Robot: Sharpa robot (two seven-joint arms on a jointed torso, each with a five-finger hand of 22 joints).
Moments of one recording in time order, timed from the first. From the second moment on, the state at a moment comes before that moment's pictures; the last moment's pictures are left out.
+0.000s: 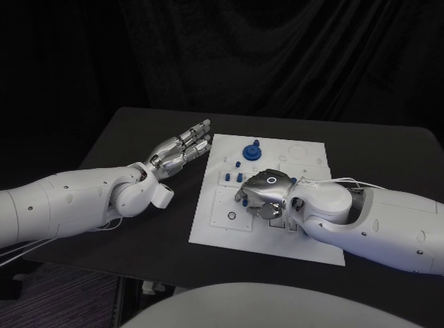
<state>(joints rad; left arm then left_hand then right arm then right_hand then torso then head) 1.08 -0.90 -0.21 1.36 -0.16 0.10 0.68 1.48 0.23 -0.26 0.27 0.43 0.13 -0.12 0.02 0.02 0.00 0.01 0.00 0.00 0.00 0.09 0.00 0.00 0.12 0.00 0.15 0.00 0.00 1.16 -0.60 -0.25 1.56 -1.86 -0.19 -0.10 1.41 -0.10 0.34 0.02 0.19 0.79 0.11 0.07 0.26 0.78 0.14 0.34 0.20 1.29 0.05 1.17 1.01 0.13 1.26 0.15 0.74 1.31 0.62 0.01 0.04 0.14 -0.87</state>
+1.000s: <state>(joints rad) 1.08 -0.90 -0.21 1.36 -0.16 0.10 0.68 1.48 0.23 -0.26 0.27 0.44 0.13 -0.12 0.02 0.02 0.00 0.01 0.00 0.00 0.00 0.09 0.00 0.00 0.12 0.00 0.15 0.00 0.00 1.30 -0.88 -0.24 1.69 -1.82 -0.26 -0.14 1.46 -0.14 0.15 0.29 0.12 0.80 0.11 0.09 0.19 0.57 0.17 0.41 0.11 1.35 0.08 1.22 1.03 0.15 1.34 0.18 0.82 1.31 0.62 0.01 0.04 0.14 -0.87</state>
